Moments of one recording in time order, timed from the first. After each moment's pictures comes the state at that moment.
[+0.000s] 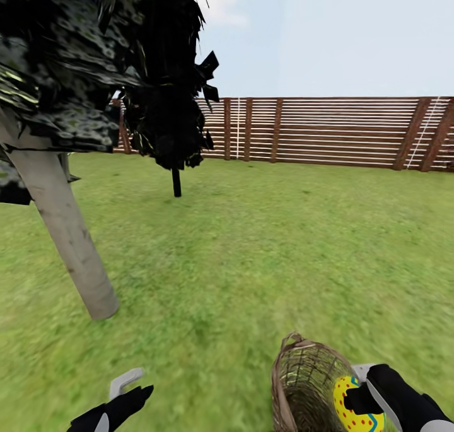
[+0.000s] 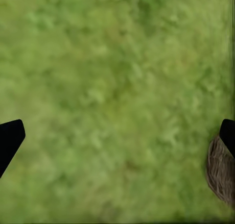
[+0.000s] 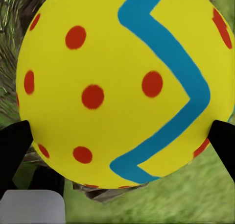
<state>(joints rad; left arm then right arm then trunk) -0.33 0.01 0.39 -0.60 0.07 0.29 -0.21 -0.50 -0.31 0.22 -0.53 -0.12 0.70 0.13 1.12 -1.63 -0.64</state>
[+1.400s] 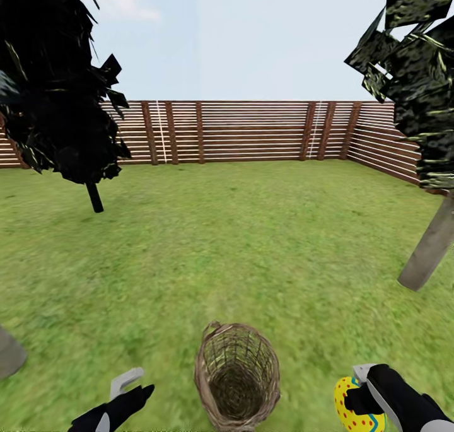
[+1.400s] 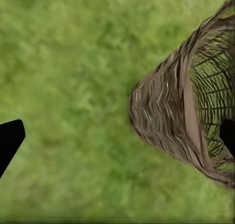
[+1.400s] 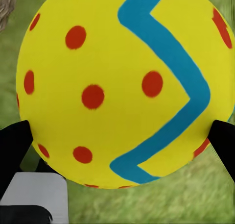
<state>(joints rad) -0.33 0.00 0.40 -0.60 0.07 0.28 -0.21 -0.50 -0.31 0.22 -0.53 -0.12 0.70 0.13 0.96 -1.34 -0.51</state>
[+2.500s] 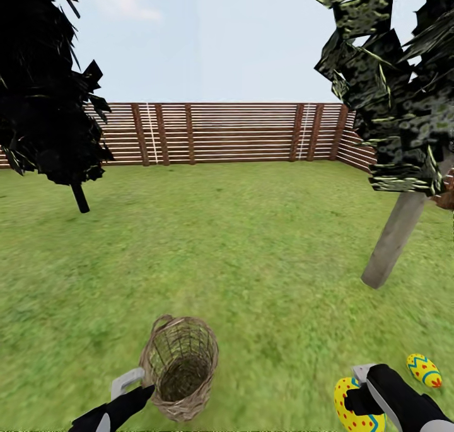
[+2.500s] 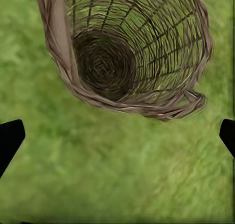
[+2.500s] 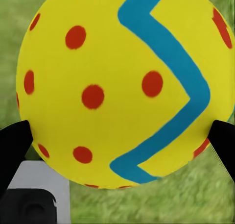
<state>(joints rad) -0.33 0.00 0.40 -0.60 0.07 0.29 -0.21 -0.50 -0.31 0.22 -0.53 -0.12 0.71 0.13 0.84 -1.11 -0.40</state>
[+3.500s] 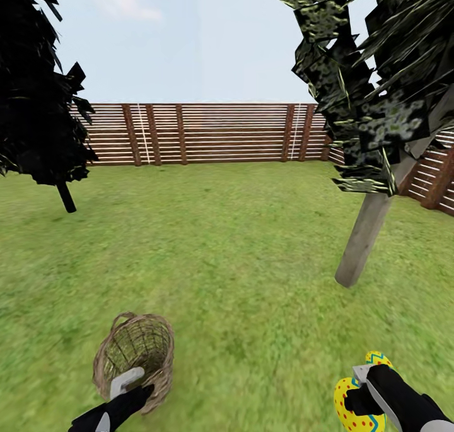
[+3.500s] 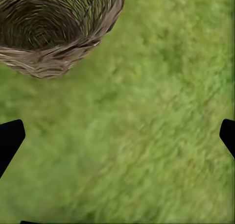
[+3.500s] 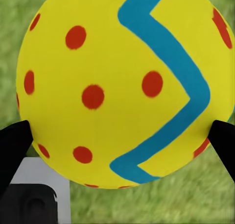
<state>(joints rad) -0.33 0.00 0.40 -0.61 0.07 0.28 -0.21 -0.50 -0.31 0.22 -0.52 -0.12 0.71 0.13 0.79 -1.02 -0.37</state>
